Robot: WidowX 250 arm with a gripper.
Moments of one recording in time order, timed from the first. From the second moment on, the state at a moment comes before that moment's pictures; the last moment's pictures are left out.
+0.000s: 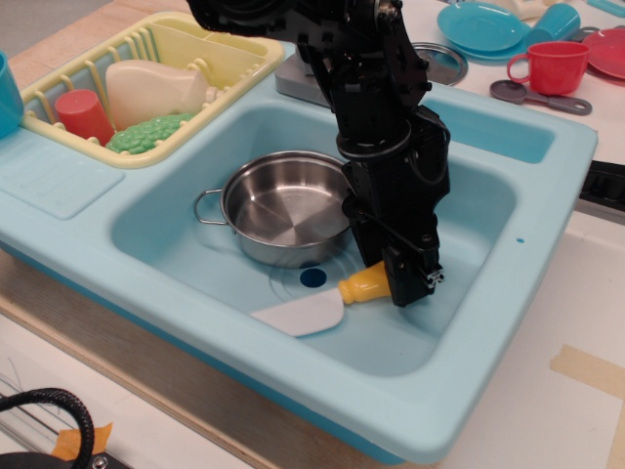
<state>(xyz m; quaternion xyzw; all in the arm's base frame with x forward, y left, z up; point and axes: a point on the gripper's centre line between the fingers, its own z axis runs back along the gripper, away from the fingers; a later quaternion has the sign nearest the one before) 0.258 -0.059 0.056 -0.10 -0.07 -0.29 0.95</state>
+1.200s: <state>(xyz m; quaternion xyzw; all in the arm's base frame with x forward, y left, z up) 0.280 -0.054 0.122 -0.01 0.00 -0.23 0.97</state>
